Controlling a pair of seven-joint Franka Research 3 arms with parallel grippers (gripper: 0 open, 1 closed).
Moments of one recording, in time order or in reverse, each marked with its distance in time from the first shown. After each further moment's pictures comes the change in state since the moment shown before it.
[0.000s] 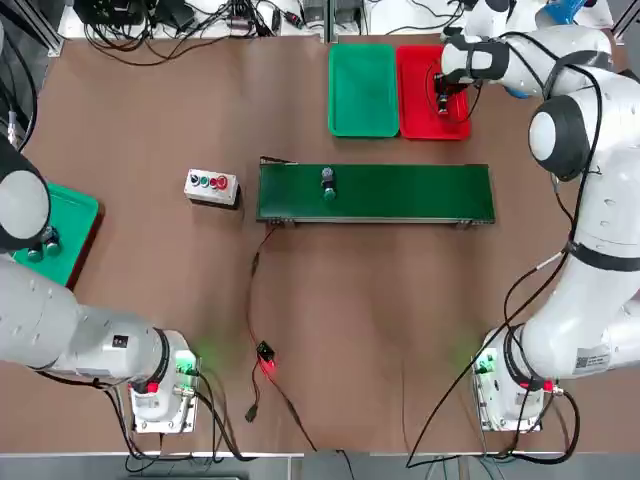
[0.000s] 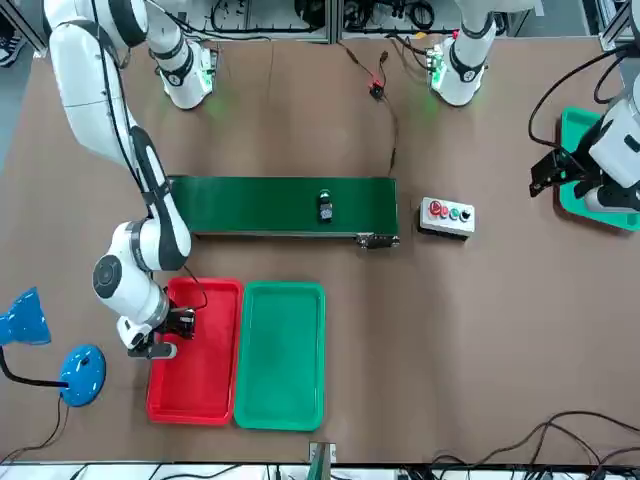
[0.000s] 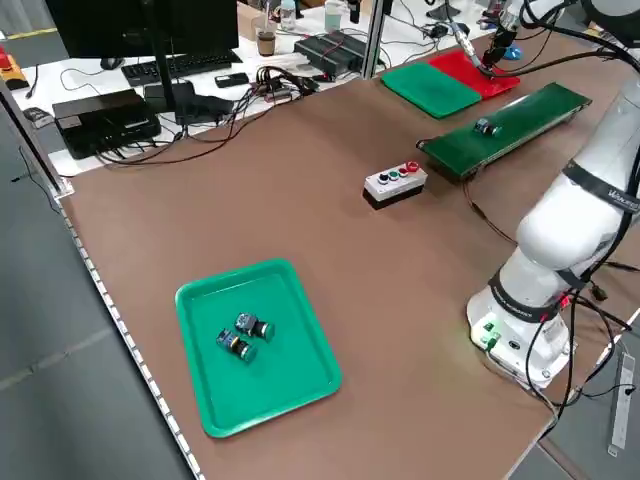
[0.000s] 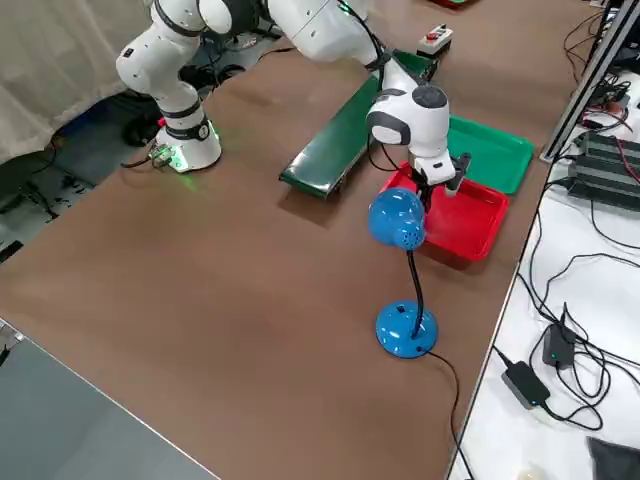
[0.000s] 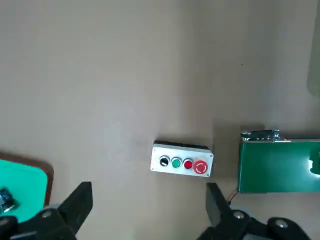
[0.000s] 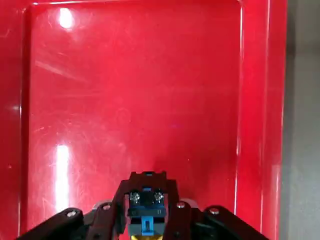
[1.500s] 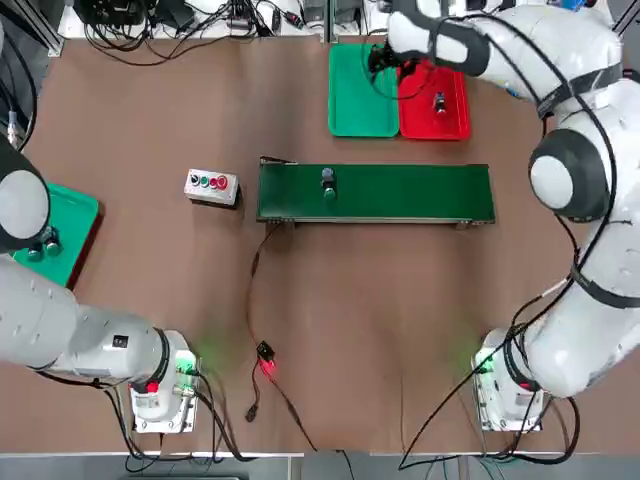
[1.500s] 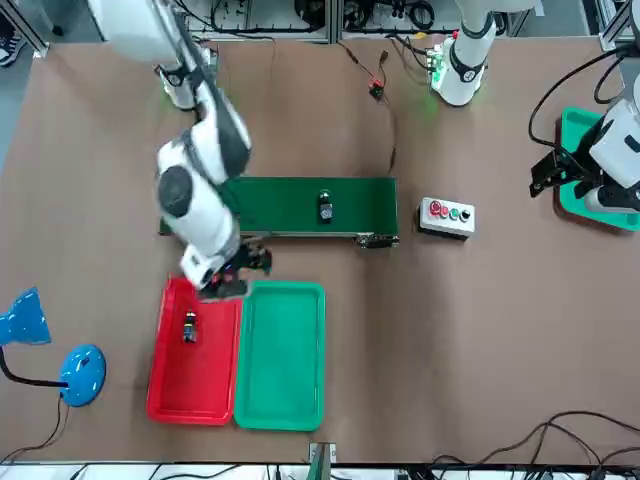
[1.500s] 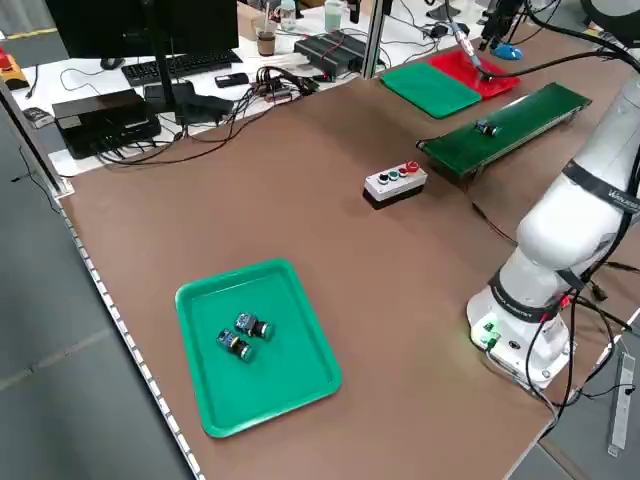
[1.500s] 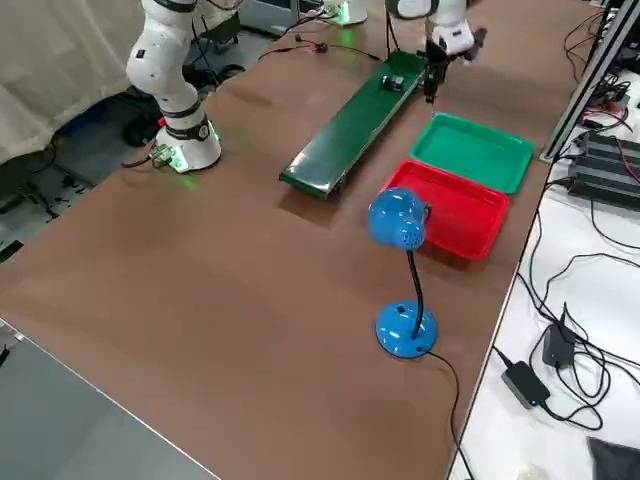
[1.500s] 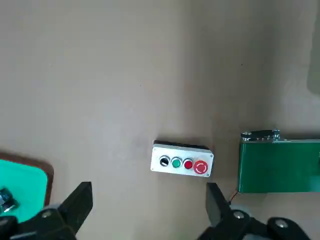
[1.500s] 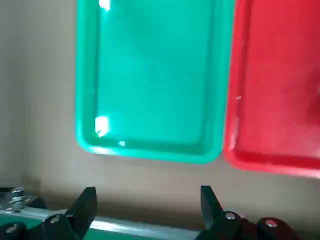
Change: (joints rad) left arm 0.000 0.000 0.000 0.001 0.000 0.000 0.000; right arm 0.366 -0.265 0.026 0.052 -0.002 -0.353 0.417
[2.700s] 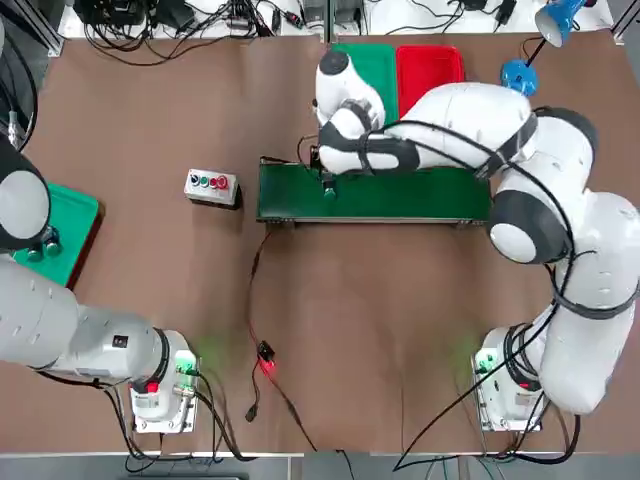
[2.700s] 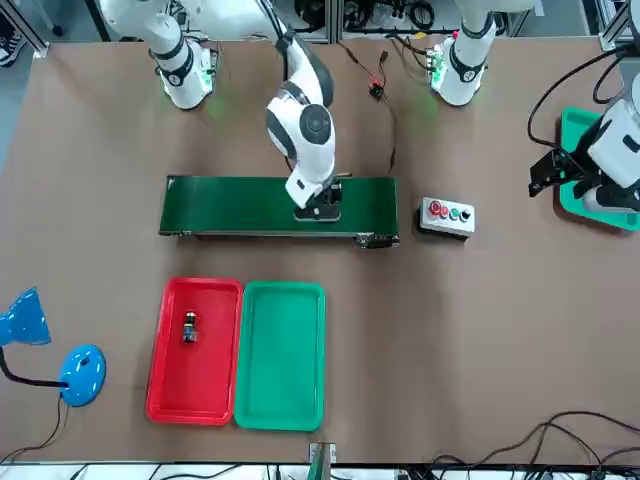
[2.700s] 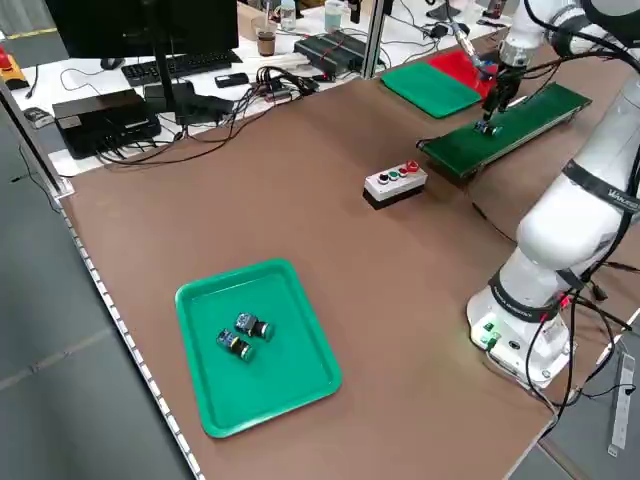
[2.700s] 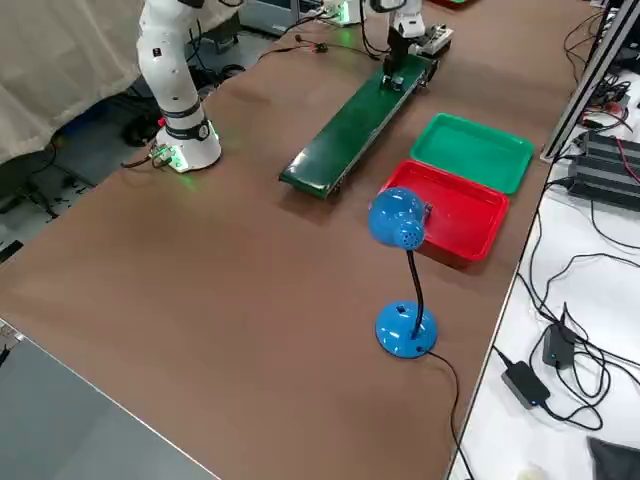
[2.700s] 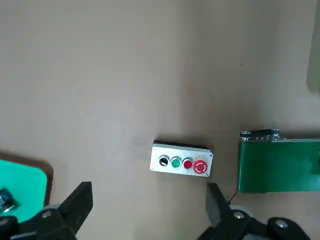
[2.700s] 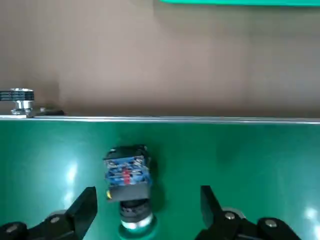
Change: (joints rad) left arm -0.002 0.000 -0.002 0.000 0.000 -0.001 0.000; right arm 0.362 0.125 -0.008 -0.057 -0.103 0.059 0.411
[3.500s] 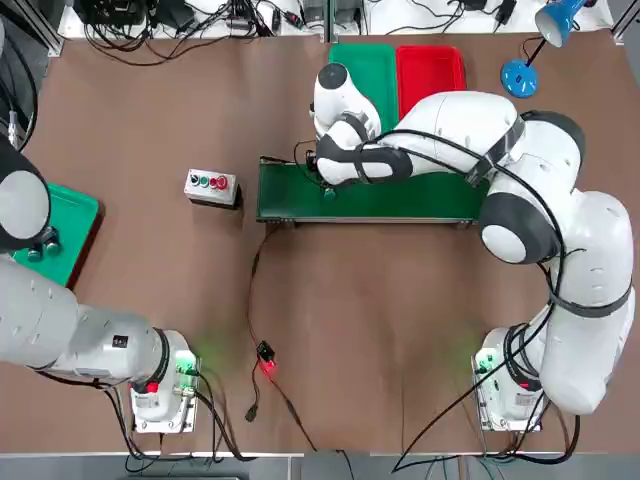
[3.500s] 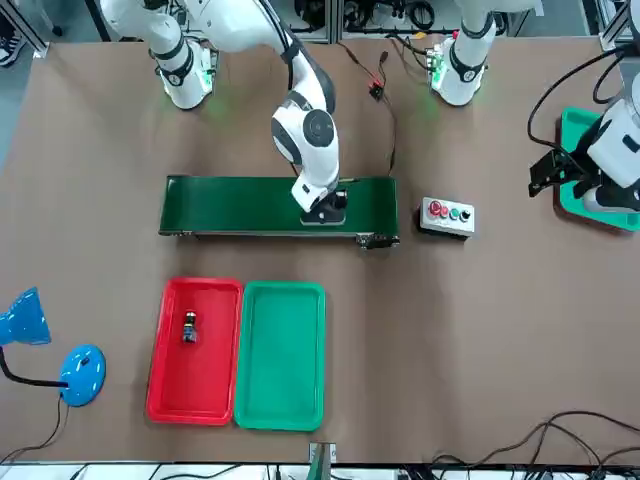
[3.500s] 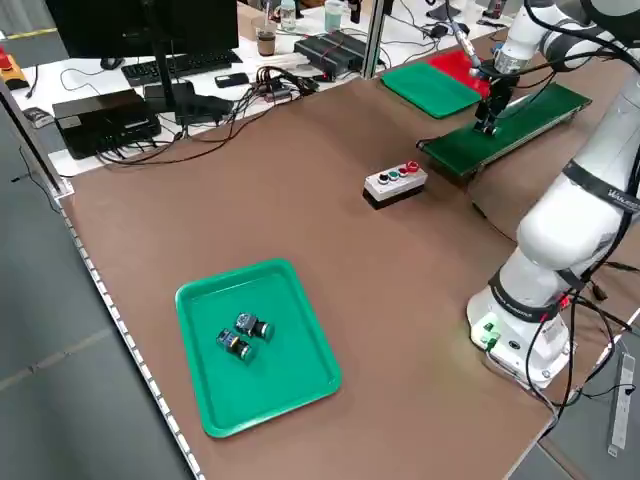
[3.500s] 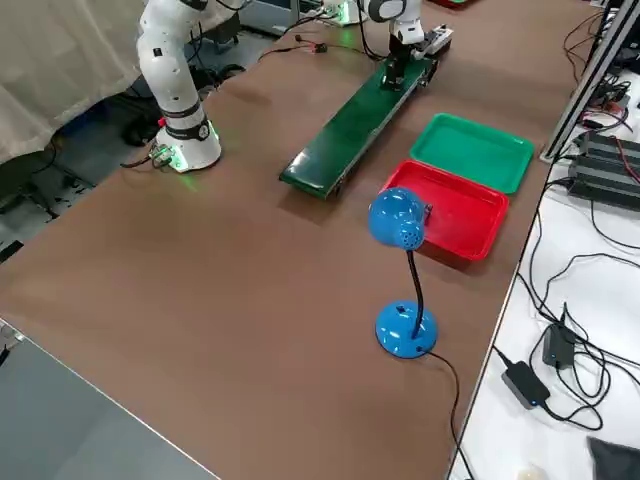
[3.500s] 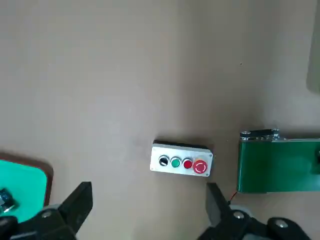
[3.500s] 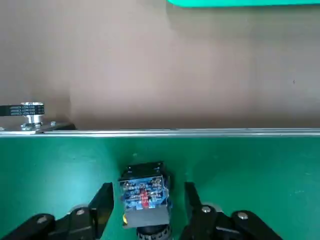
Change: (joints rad) left arm 0.000 0.000 0.000 0.000 0.000 0.000 0.000; right arm 0.006 0.035 -0.004 0.001 -0.001 0.083 0.028
